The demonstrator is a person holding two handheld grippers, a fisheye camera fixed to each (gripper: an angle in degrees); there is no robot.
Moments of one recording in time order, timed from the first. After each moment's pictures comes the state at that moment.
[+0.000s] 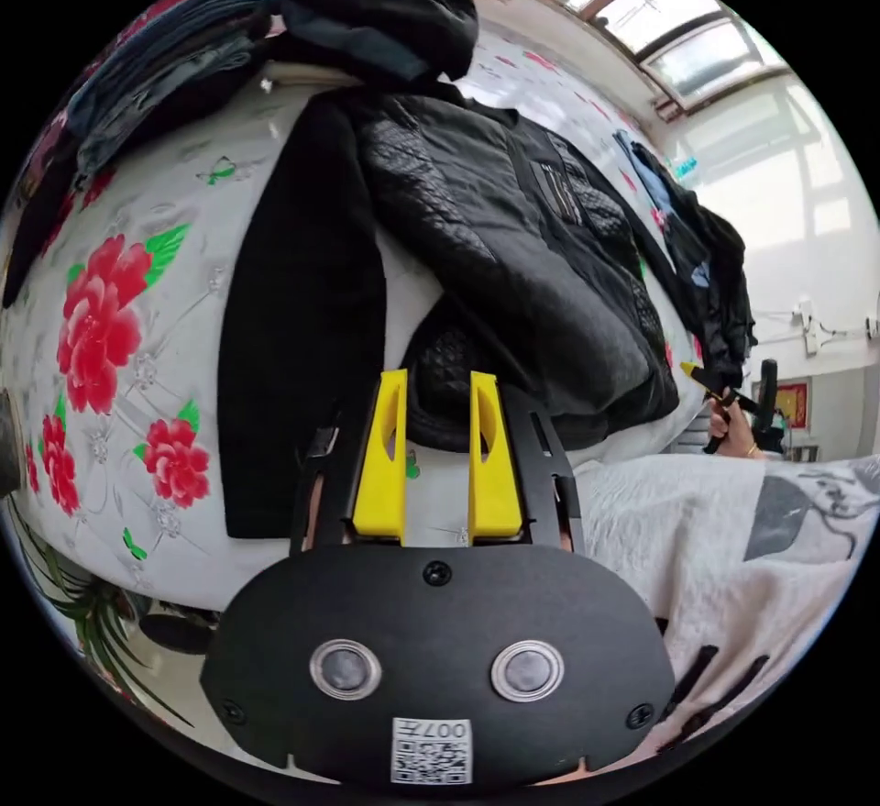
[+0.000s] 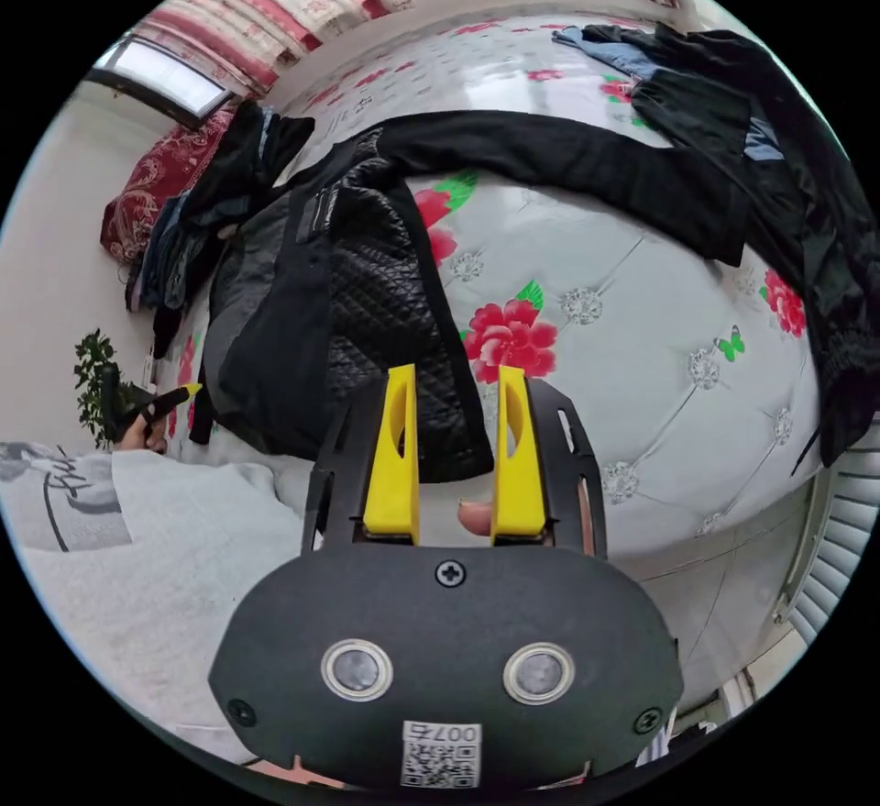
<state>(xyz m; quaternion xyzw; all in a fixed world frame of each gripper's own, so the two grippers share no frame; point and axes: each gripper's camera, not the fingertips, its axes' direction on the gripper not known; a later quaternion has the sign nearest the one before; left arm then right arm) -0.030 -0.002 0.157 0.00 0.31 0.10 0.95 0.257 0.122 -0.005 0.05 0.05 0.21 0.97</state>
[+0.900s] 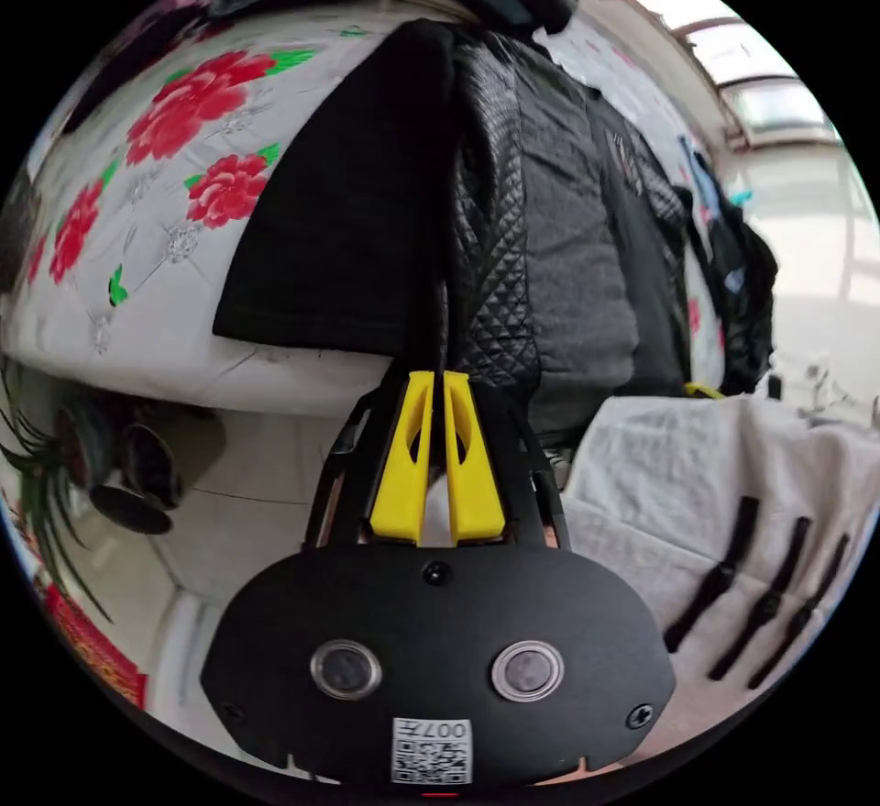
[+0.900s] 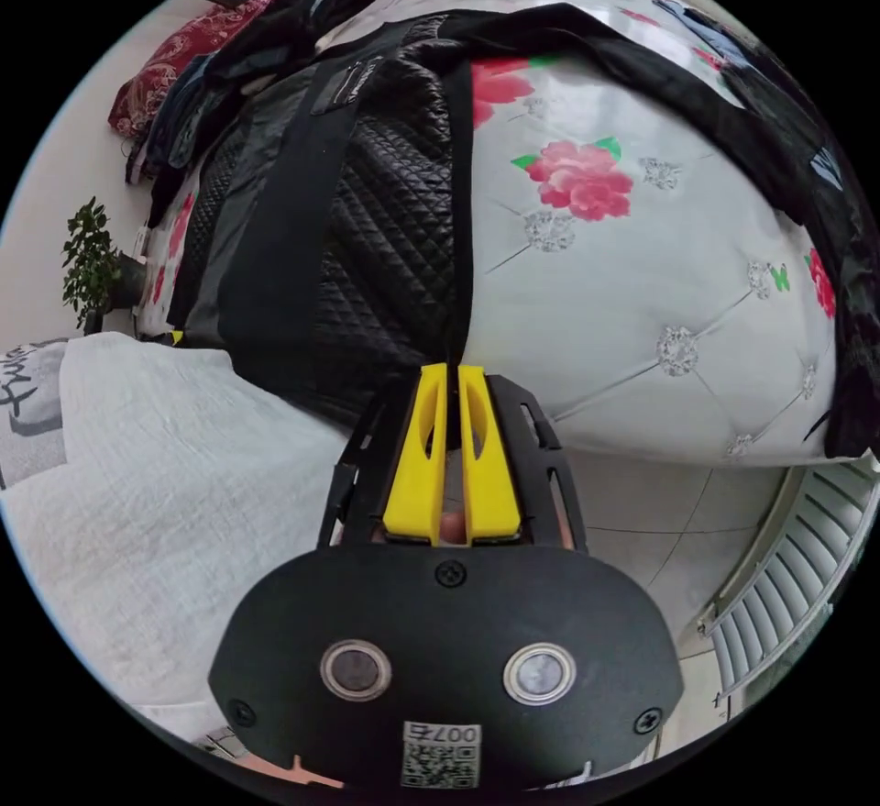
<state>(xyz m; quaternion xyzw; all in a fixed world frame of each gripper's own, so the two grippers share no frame) -0.094 0.082 0.153 -0.13 0.26 0.01 0.96 0.238 0.185 0.054 -0.09 0.02 0.14 0.99</state>
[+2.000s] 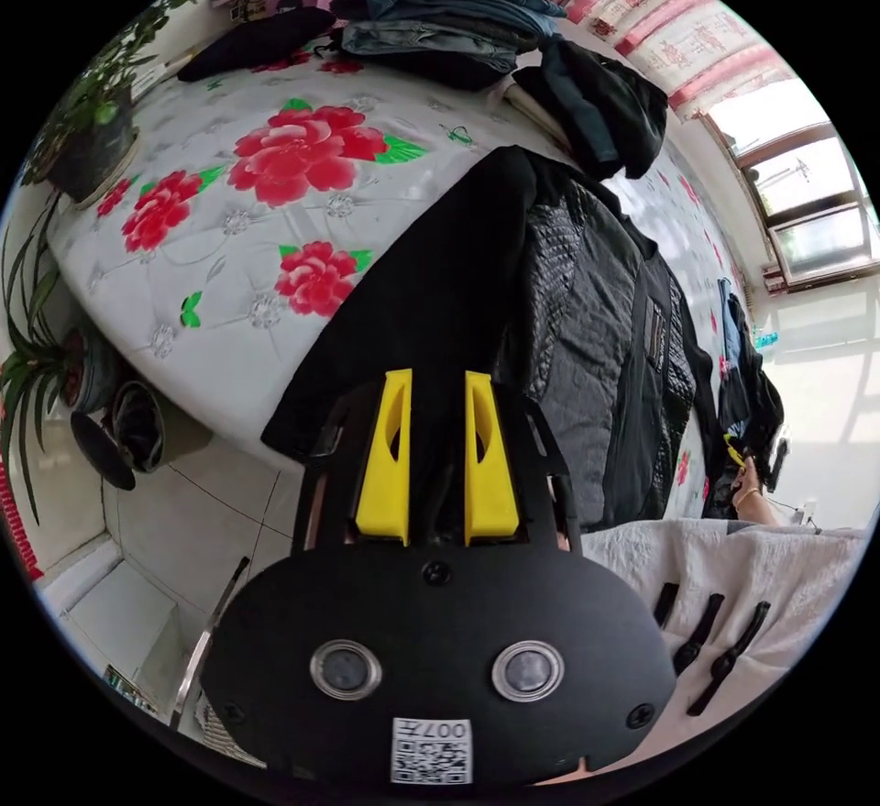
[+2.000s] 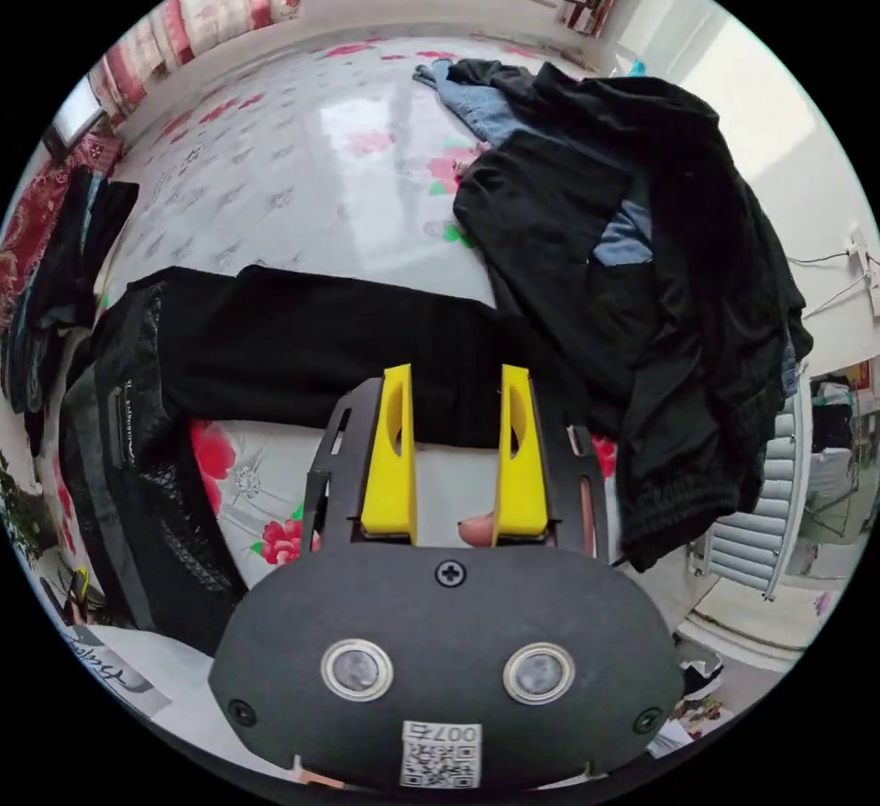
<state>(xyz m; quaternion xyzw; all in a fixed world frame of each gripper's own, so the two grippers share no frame) -0.127 0.014 0.116 -0.03 0.25 -0.19 0.95 0.446 0.027 -0.032 0.08 0.26 0.28 0.92</state>
